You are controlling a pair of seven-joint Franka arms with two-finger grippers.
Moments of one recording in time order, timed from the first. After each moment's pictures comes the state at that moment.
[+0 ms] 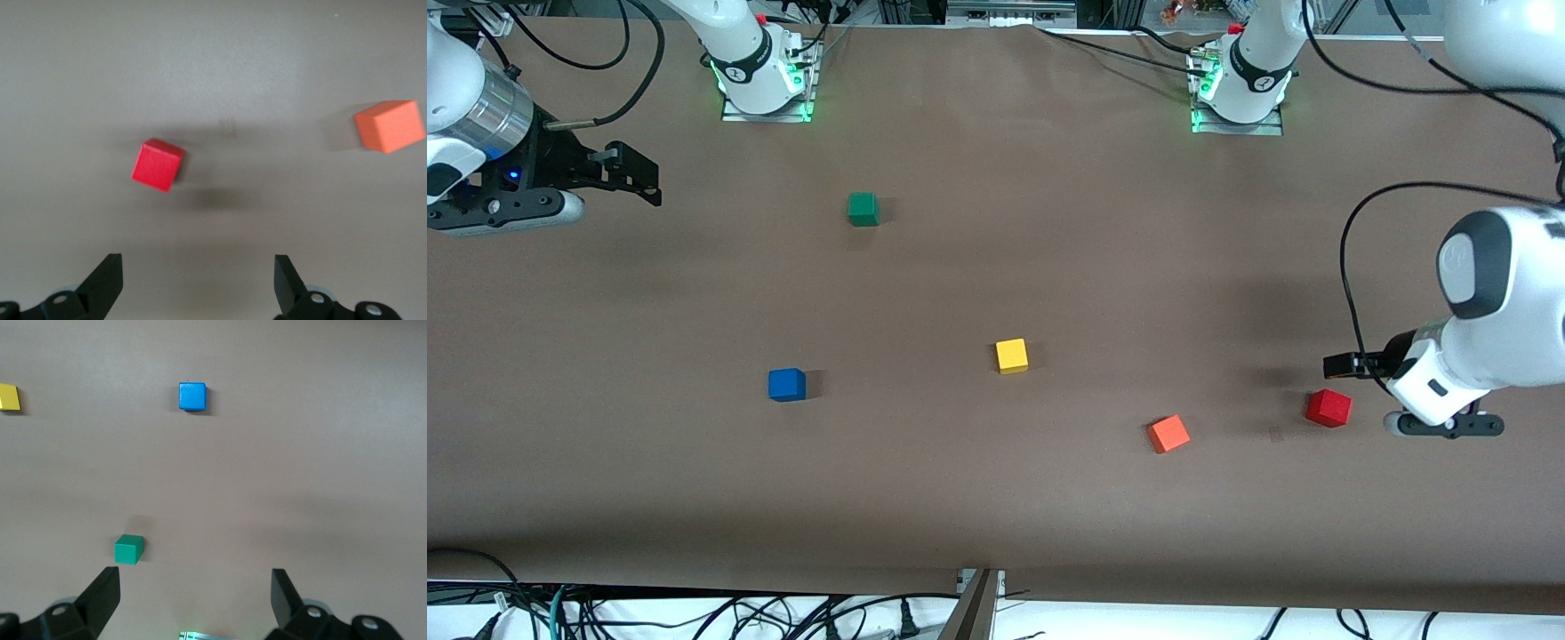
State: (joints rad) left arm -0.02 0.57 0.07 -1.40 -0.04 1.85 0.09; right arm 0.14 0.01 0.00 -1.59 0.02 1.53 0.00
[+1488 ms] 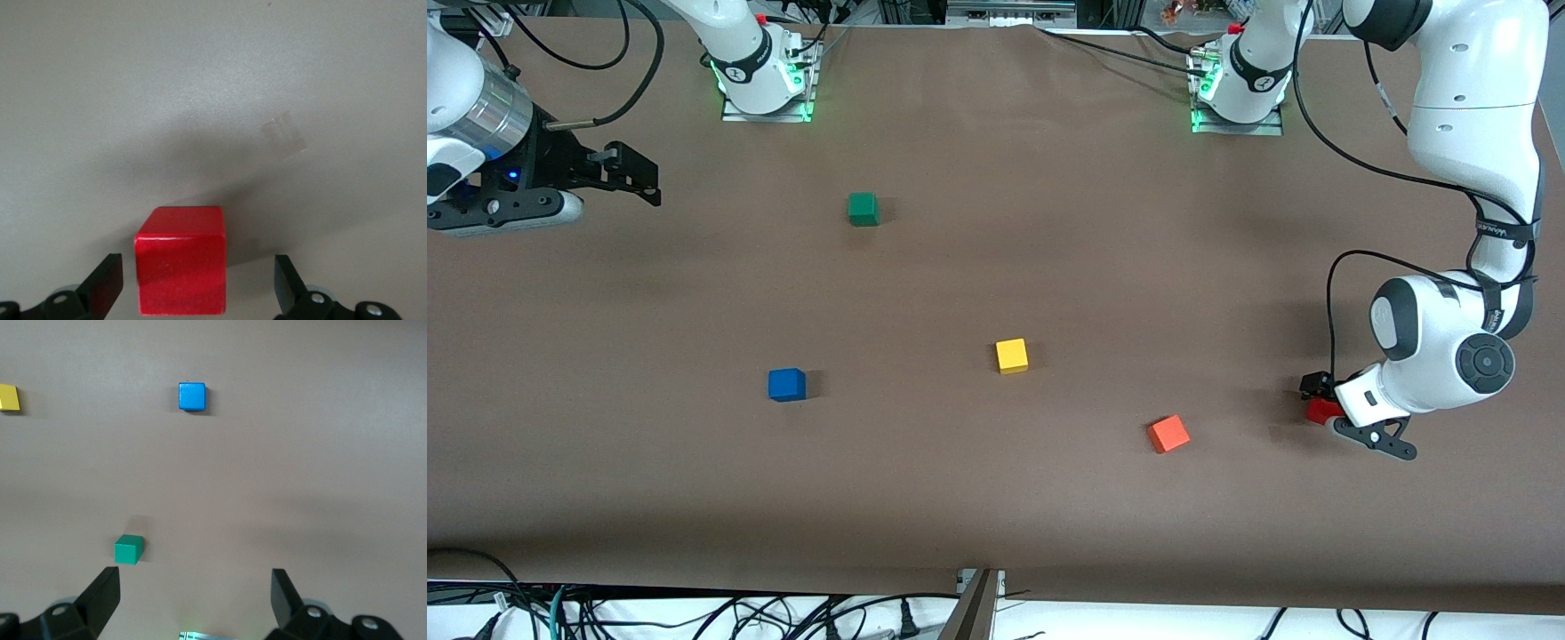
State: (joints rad) left arm 0.05 0.73 0.06 -1.58 -0.04 2.28 0.51; right arm 0.14 0.01 0.00 -1.59 0.02 1.53 0.00
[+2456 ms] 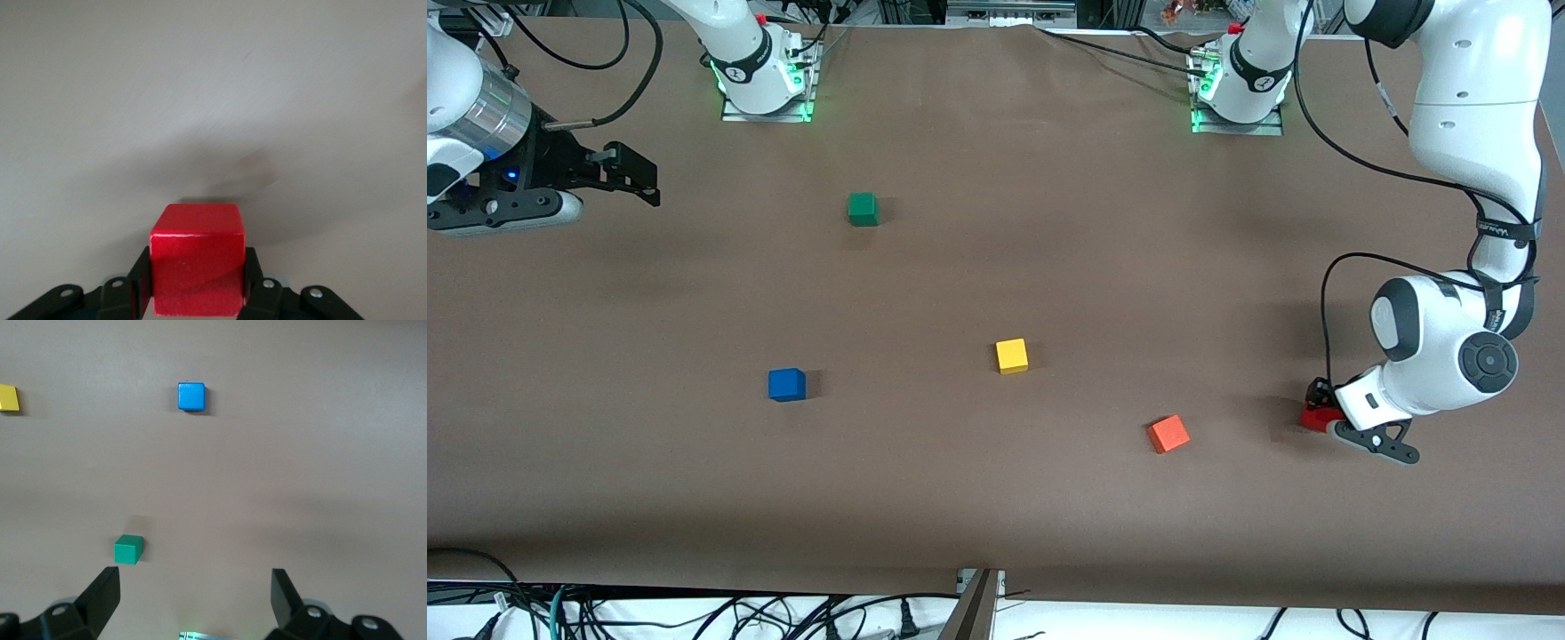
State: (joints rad) left arm 0.05 0.71 0.00 -1.55 -0.04 2.26 0.41; right arm 0.14 0.01 0.00 -1.59 0.02 1.53 0.00
